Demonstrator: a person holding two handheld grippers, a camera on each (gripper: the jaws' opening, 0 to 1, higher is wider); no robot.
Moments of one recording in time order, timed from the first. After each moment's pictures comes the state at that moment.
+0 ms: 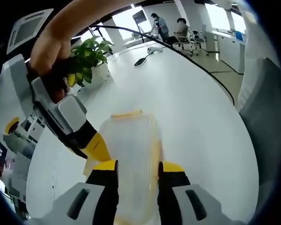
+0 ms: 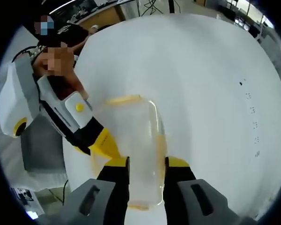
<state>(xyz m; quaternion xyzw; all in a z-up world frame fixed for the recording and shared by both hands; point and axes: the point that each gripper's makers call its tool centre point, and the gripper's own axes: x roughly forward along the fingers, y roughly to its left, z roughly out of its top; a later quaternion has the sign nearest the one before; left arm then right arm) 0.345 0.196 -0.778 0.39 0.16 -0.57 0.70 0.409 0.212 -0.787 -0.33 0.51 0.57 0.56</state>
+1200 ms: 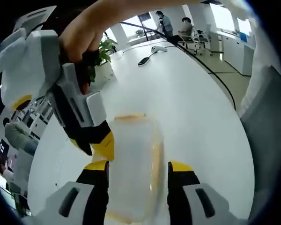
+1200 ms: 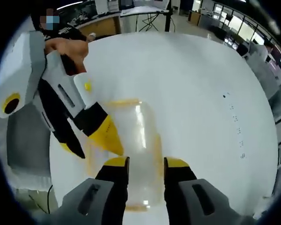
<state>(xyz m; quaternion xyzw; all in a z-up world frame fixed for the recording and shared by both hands) 0.346 0.196 -0.763 0.40 0.17 -0.55 0.71 0.396 0.203 -0.771 -0.35 0.40 0.55 0.64</state>
